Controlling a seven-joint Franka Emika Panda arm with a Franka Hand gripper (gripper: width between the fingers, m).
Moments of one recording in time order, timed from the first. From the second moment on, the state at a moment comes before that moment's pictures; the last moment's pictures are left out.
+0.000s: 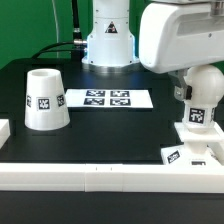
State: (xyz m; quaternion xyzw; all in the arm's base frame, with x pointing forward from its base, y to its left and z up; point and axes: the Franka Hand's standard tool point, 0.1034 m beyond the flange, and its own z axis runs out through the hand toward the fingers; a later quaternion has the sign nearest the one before) arm 0.631 0.096 0.118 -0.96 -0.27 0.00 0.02
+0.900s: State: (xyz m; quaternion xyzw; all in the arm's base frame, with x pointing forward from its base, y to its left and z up) arm 0.631 0.094 0.114 -0.81 -0.59 -0.01 -0.01
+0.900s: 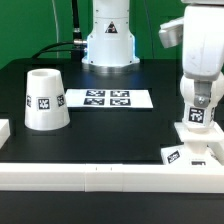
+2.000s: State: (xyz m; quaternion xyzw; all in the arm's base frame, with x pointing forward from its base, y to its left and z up) arm 0.631 0.086 0.111 -0.61 -0.79 0.02 -0.04
